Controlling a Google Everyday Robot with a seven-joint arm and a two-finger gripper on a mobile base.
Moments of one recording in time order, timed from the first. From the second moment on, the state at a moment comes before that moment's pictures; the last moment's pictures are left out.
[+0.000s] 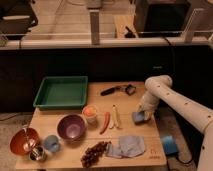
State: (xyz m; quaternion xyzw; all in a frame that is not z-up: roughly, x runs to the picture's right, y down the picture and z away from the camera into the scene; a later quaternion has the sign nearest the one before) arm 0.226 0.145 0.871 -0.33 -0.15 -0.23 0.90
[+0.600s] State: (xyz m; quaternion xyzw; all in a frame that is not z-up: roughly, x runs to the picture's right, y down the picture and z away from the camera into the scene) arm 0.150 0.144 0.883 -0.33 -0.19 -0.26 0.89
